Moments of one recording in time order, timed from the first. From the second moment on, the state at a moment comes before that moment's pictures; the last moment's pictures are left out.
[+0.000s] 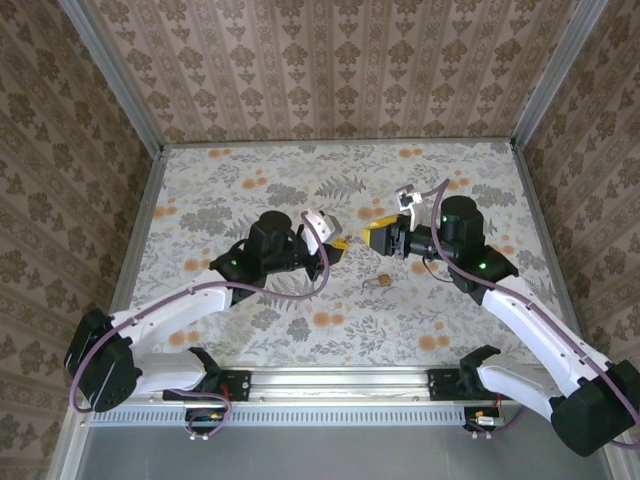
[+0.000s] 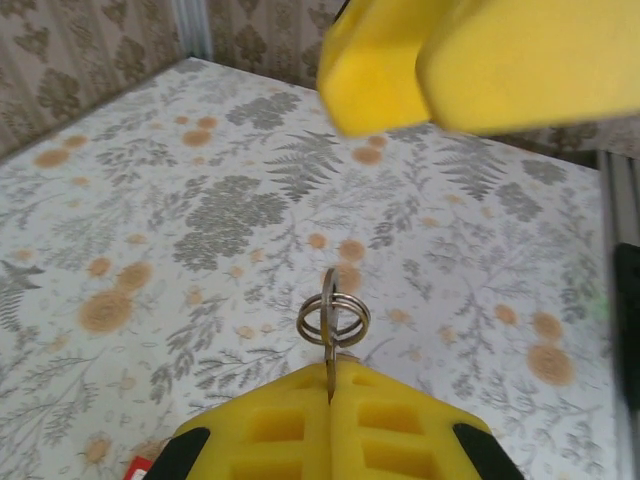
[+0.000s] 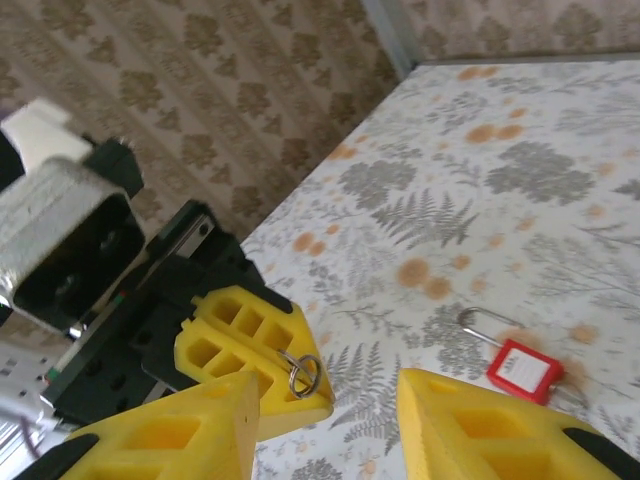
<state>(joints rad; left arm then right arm) -0.84 1.21 0.84 0.00 0.40 0.07 0.40 1.00 0.80 -0.08 -0.64 0.36</state>
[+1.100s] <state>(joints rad) -0.79 1.24 0.88 -0.10 0.65 0.01 0.43 1.13 0.73 0.12 -0.86 0.37</state>
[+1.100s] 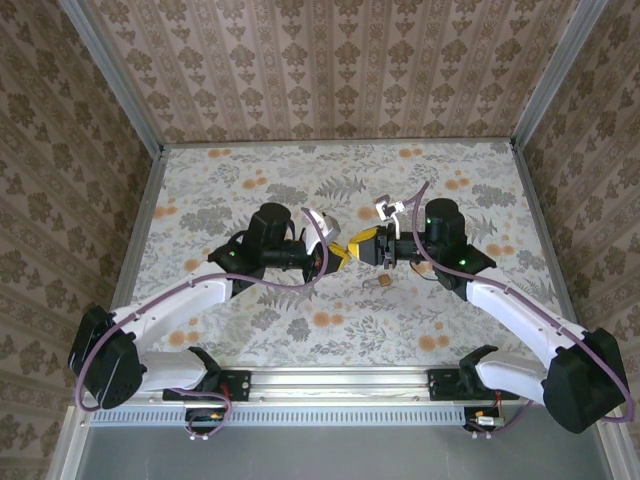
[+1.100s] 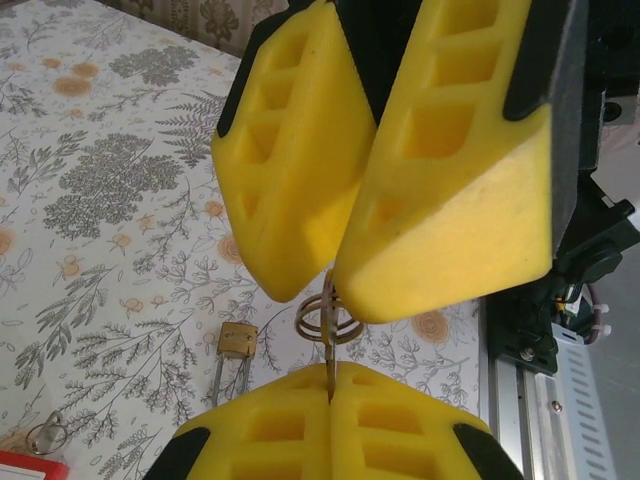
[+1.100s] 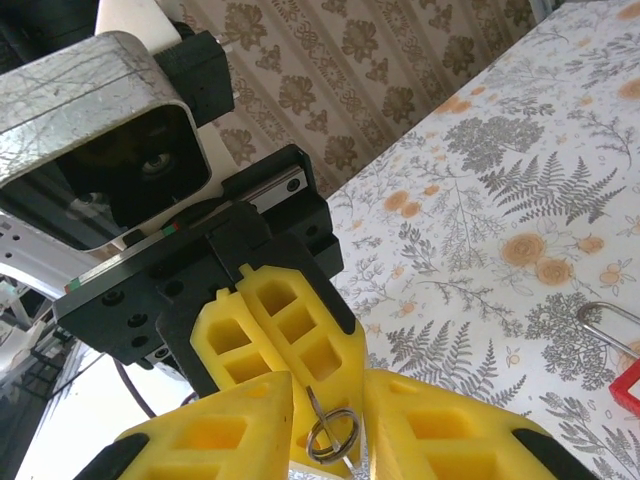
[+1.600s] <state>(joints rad) -0.79 1.26 0.89 -0.08 0.69 0.00 0.44 1.13 0.73 0.11 -0.87 0.37</state>
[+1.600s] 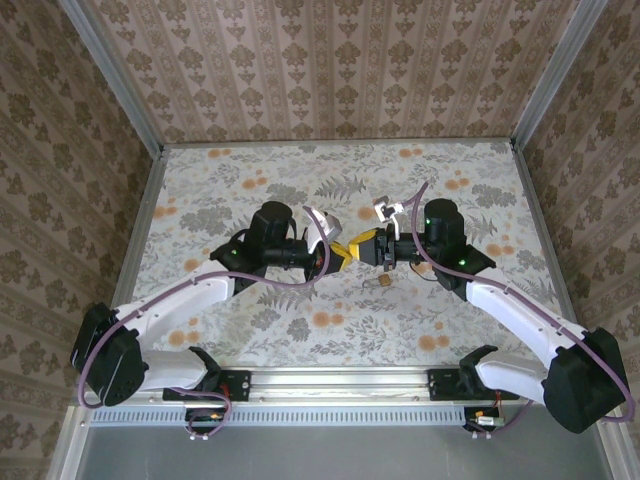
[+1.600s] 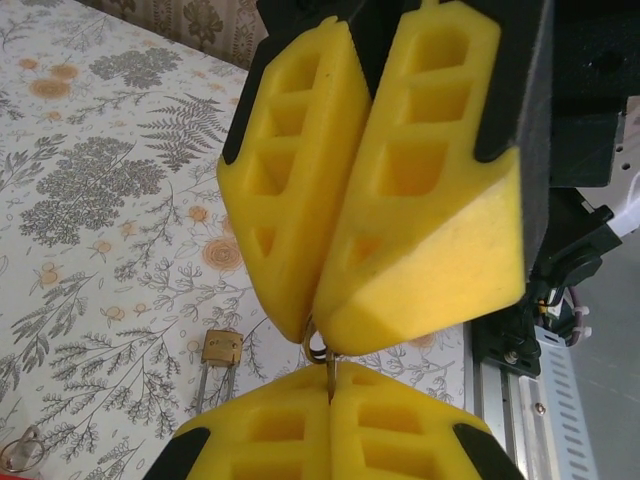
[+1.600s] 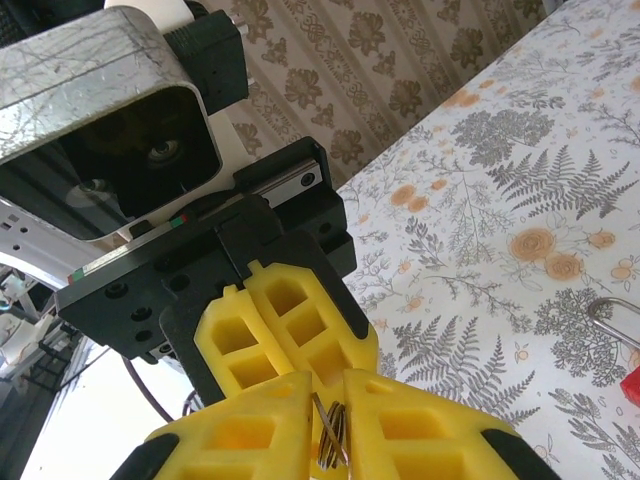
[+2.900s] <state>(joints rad) -0.96 1.24 0.78 -0.14 0.19 0.13 0.45 0.93 0.77 -0.15 -0.51 0.34</state>
